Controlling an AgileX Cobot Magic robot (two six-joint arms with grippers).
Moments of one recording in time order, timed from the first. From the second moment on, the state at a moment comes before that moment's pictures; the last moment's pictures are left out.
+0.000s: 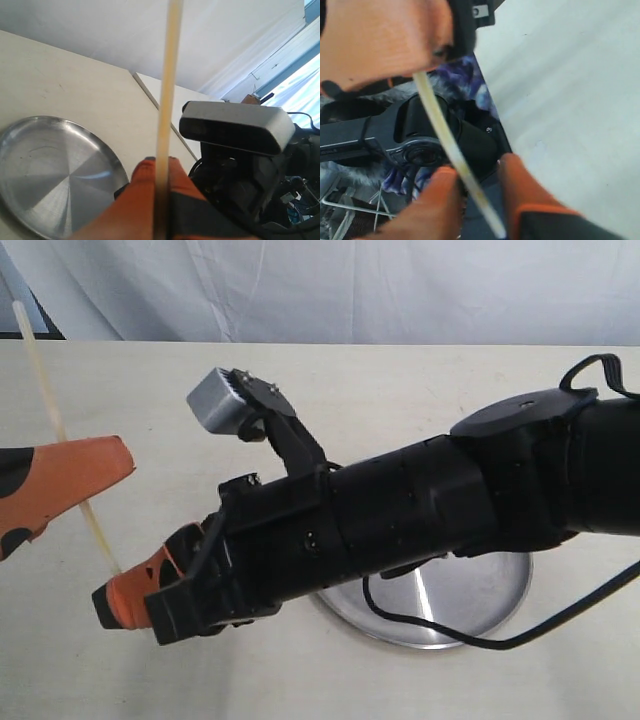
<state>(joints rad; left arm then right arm) -0.20 0.65 -0.32 -1.73 0.79 1.08 0.74 1.55 -0.83 1.74 0.79 -1.37</state>
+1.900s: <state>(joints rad) -0.23 0.64 -0.33 -1.63 0.74 1.10 0.74 1.56 -0.96 1.68 0.83 -1.32</state>
